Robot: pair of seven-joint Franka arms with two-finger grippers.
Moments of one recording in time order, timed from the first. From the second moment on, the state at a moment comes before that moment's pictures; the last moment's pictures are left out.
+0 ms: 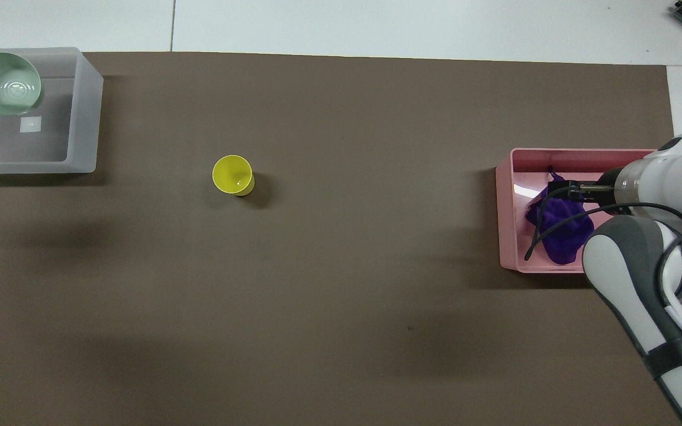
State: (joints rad) left arm 0.24 0.70 0.05 -1.18 -0.10 2.20 -0.04; right arm 0.05 0.01 -0.07 -2.07 -0.03 2.24 0.12
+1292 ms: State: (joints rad) left arm 0.22 0.56 0.03 -1.43 -0.10 2.29 0.10; right arm 0.04 -0.06 -0.08 -1.56 0.00 1.52 0.13
